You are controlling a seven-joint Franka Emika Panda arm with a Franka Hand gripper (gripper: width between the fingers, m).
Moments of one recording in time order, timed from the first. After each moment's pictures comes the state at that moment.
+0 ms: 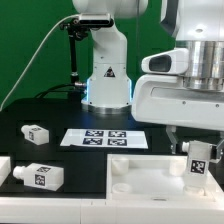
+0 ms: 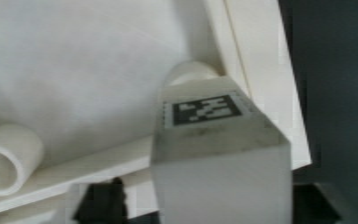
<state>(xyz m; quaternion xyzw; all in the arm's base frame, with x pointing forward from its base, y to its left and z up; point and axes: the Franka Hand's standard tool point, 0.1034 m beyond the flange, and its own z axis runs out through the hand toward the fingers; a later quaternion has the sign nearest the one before) 0.637 0.108 0.090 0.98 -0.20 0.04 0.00</state>
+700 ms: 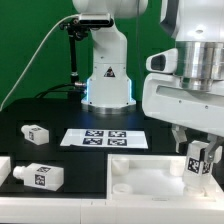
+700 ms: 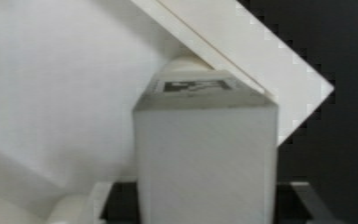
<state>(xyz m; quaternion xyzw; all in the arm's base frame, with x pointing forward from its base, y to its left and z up) 0.640 0.102 0.088 0.88 -0.48 0.04 -0.01</state>
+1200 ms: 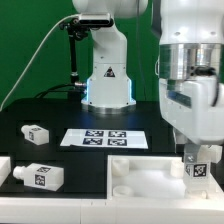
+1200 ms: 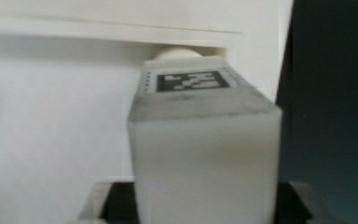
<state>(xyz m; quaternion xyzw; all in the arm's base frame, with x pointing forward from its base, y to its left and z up) 0.638 0.092 0.085 0.70 -0.71 0.04 -0.06</state>
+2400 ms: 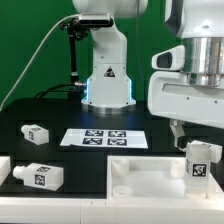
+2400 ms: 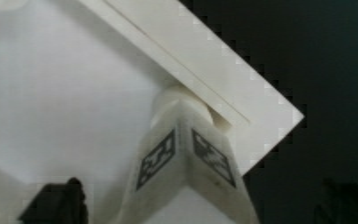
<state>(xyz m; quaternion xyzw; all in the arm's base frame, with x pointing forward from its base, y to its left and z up) 0.635 0.119 0.094 0.93 -0.37 0.05 -0.02</state>
